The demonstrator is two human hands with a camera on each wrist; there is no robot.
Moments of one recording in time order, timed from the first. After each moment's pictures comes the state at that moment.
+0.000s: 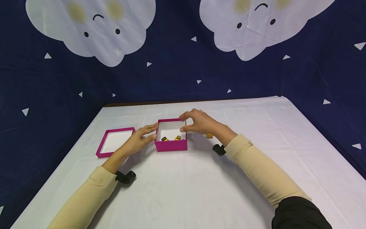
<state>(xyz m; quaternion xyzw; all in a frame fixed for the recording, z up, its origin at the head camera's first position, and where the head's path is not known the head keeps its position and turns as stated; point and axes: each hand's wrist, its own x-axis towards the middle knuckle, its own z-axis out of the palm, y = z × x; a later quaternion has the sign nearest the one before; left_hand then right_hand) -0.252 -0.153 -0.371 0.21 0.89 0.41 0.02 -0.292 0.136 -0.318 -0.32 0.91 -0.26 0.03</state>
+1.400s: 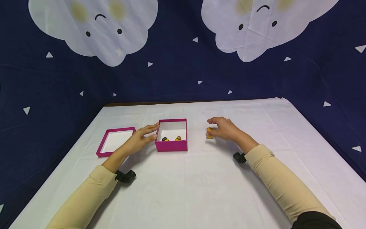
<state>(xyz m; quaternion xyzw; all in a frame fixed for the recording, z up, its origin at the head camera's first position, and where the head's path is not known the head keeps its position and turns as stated) -0.253 -0.155 -0.370 0.22 0.89 0.41 0.03 -0.299 0.215 -0.360 -0.20 0.95 -0.25 0.04</state>
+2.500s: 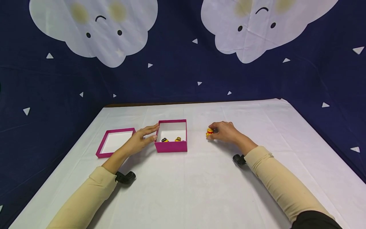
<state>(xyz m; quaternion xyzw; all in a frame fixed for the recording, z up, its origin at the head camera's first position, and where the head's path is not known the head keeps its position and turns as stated) -0.252 -0.154 -0.372 0.22 0.88 0.42 0.03 -0.300 0.220 -0.373 -0.21 0.95 -0.21 0.04</state>
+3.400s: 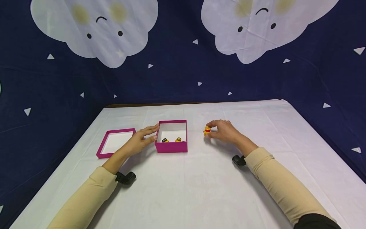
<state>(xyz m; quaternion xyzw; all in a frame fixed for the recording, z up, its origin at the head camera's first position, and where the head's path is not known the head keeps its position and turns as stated) -0.250 -0.154 -0.370 0.21 0.88 0.41 0.03 -0.295 0.214 -0.366 -0.21 0.94 -0.25 0.02</state>
